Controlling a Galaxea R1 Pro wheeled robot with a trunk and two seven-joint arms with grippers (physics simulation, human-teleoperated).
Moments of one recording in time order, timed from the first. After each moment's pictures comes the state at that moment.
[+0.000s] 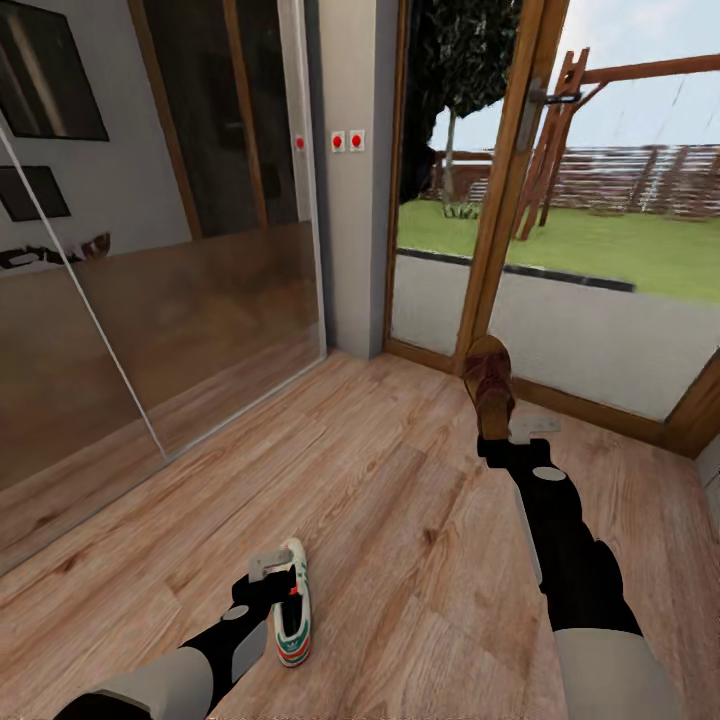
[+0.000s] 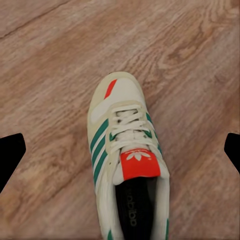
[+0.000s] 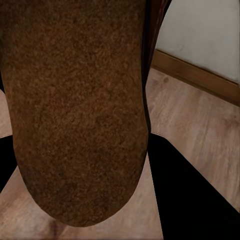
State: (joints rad) left arm -0.69 -0.09 -0.20 -0.10 0.33 -0.24 0.14; right arm -0.59 0.05 -0.13 -1.37 0.28 0.59 0.01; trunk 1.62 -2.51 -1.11
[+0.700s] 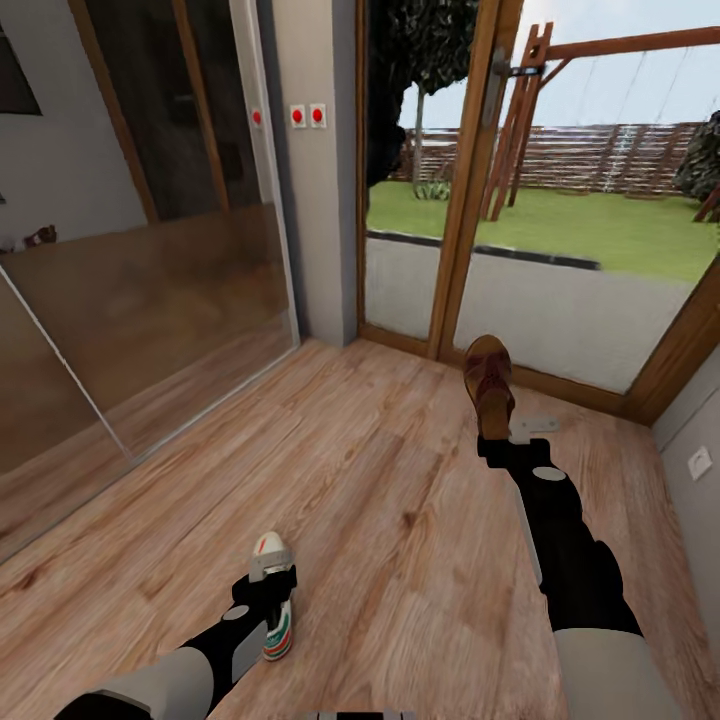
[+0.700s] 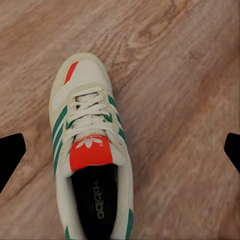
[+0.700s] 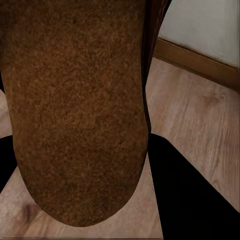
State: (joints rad) left arm -0.69 -0.09 -0.20 -0.10 0.33 -0.24 0.14; right arm -0.59 0.05 -0.13 -1.37 0.28 0.59 0.01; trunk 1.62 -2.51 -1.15
